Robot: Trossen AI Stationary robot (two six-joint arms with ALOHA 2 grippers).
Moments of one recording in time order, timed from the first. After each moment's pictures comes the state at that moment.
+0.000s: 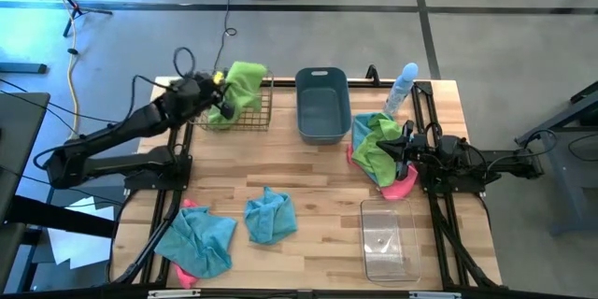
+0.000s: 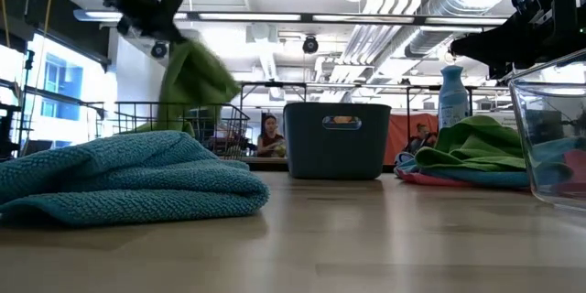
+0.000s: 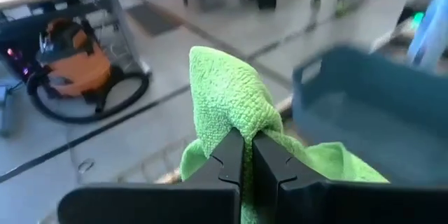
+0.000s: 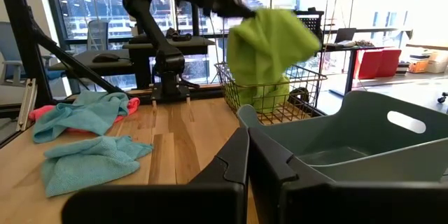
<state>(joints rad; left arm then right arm) 0.55 0.77 0.65 -0.26 -0.42 -0.03 0.00 0.01 0.01 0.05 0.23 0.00</state>
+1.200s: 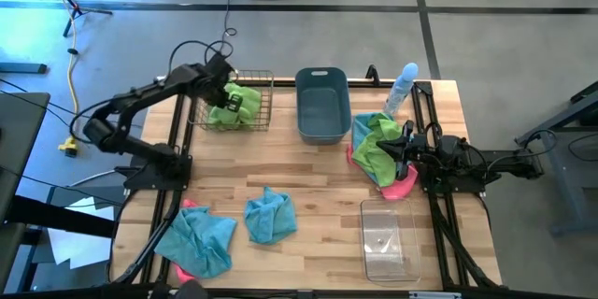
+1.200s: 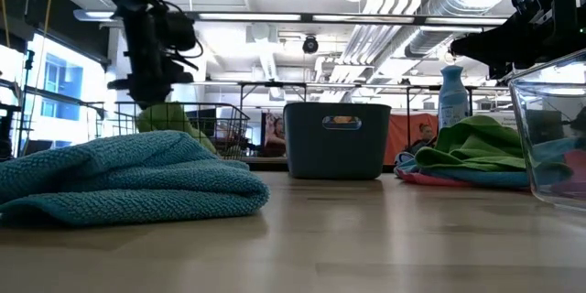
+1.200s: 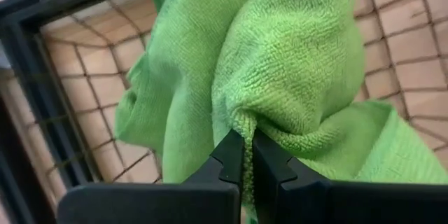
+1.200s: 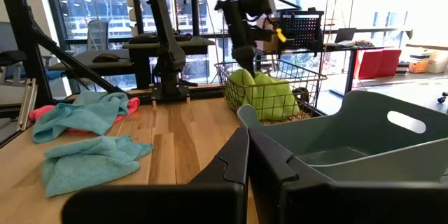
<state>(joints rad) 0.89 1.38 0.96 -0.84 -0.10 -0.29 0.00 0.01 0.01 0.05 0.23 0.00</state>
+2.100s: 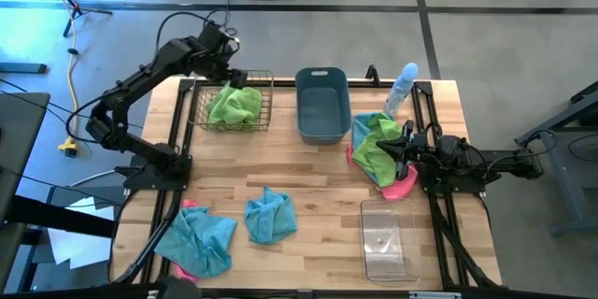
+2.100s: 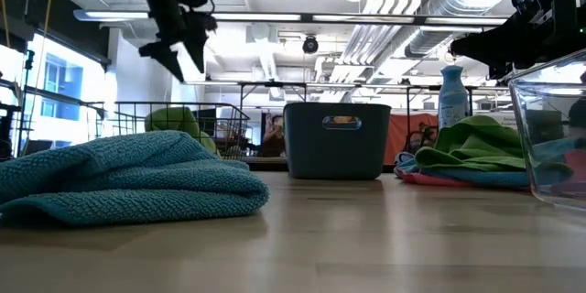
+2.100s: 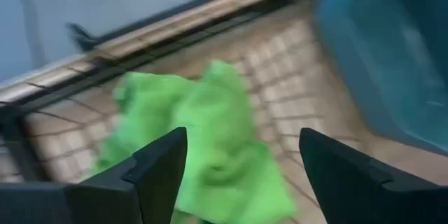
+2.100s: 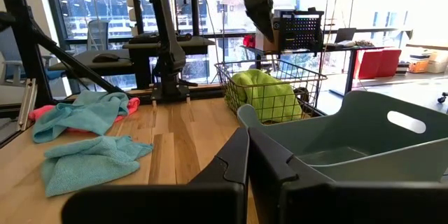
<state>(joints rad) 0.88 1.41 1.35 -1.01 0.08 -0.26 0.00 0.01 0.01 0.05 0.23 0.00</state>
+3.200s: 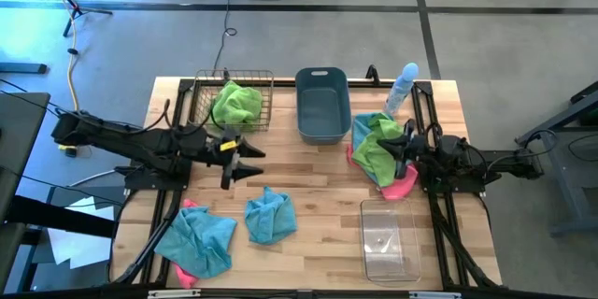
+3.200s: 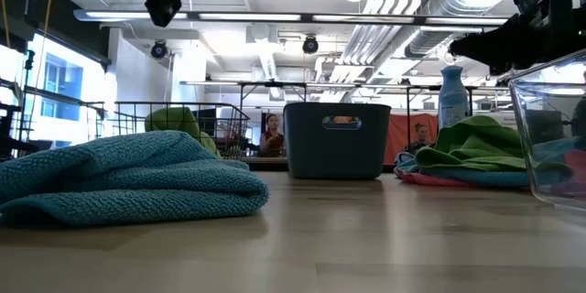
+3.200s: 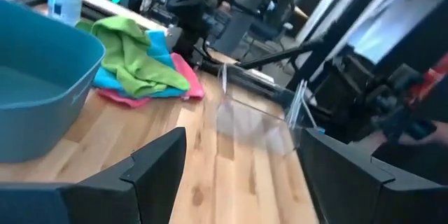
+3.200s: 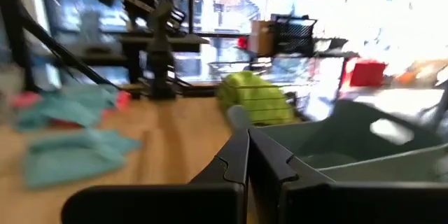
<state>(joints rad) -0.13 0.86 0.57 0.11 -0.04 -0.46 0.00 0.01 0.01 0.05 0.26 -0.12</state>
